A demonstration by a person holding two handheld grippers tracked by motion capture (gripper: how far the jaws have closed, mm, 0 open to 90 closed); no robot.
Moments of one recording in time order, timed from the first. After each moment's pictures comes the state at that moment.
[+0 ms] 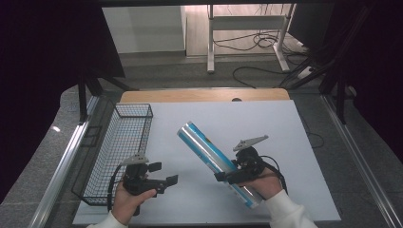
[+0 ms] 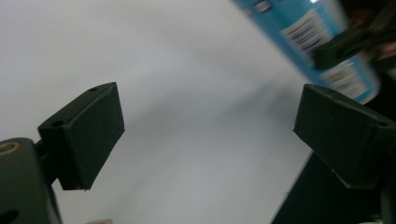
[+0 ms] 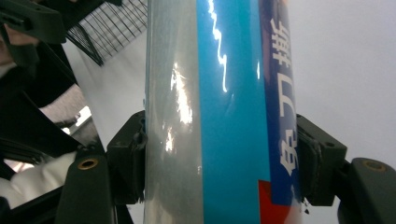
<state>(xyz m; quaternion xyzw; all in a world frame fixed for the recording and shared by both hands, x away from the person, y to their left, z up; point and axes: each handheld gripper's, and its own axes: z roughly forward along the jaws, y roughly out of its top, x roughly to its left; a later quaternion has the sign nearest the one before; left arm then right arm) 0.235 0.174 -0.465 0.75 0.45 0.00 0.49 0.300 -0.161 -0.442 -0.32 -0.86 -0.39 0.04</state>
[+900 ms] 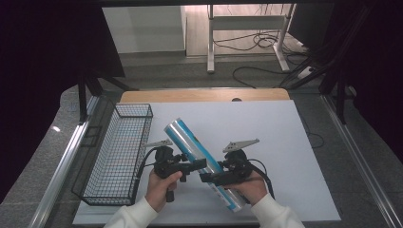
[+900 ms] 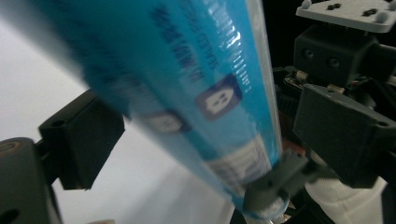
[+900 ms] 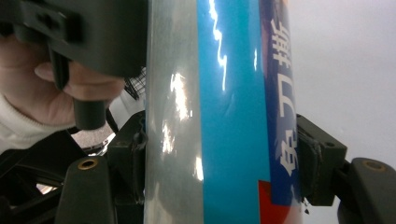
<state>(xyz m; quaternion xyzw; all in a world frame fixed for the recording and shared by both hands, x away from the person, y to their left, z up) 0.280 0.110 -0.465 0.67 0.43 -0.13 0.59 0.290 -0.130 -0.446 -0.32 -0.83 -0.45 0.07</state>
